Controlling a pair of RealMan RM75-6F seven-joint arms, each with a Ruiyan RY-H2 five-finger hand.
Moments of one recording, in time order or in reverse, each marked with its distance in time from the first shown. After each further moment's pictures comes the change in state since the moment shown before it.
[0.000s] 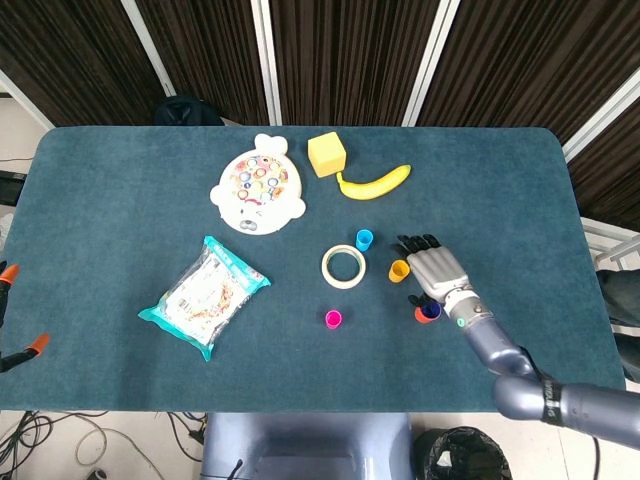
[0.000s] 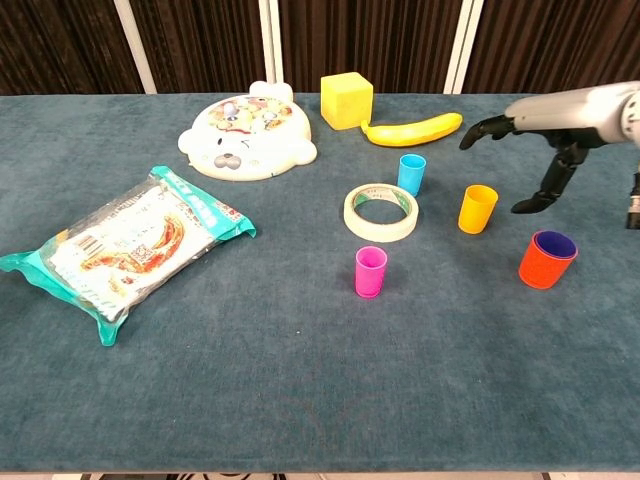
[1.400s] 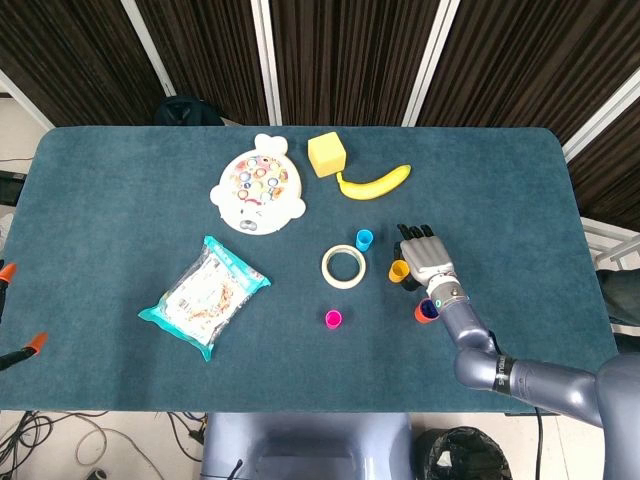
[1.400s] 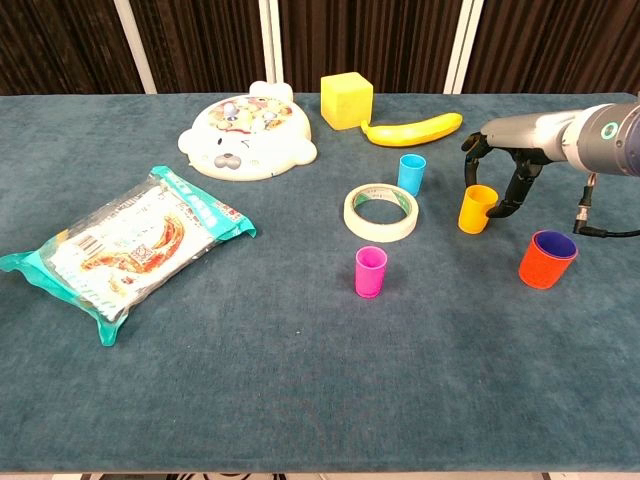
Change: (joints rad) left arm -0.002 -0.001 -0.005 0.006 -0.009 -0.004 -0.002; right arm 0.075 -0.202 -0.012 0.266 0.154 0.001 -0.038
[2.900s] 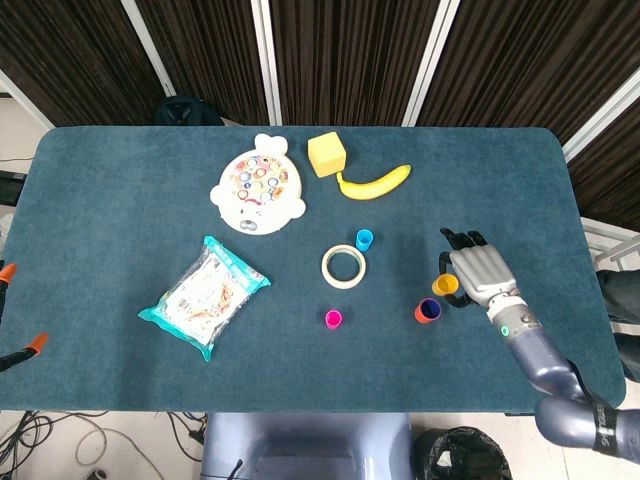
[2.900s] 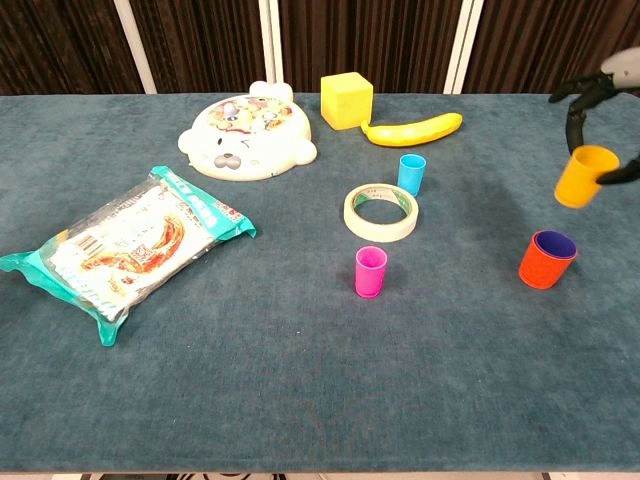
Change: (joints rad) left arm 0.004 0.000 0.002 -0.007 0.008 0.009 -0.005; right arm -0.183 0.445 -0.041 -0.459 -0.261 0.094 0.107
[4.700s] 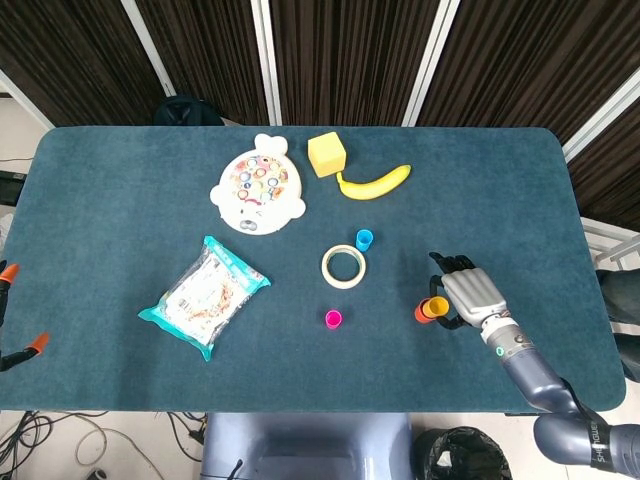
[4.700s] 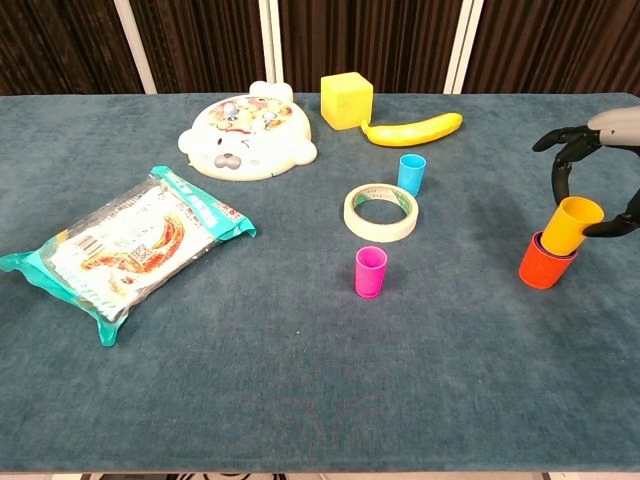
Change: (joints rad) left arm -0.003 -0.005 0.000 0.004 -0.003 -0.005 0.012; right arm -0.087 -0.100 -0.005 0.065 -0.141 -0.014 0.072
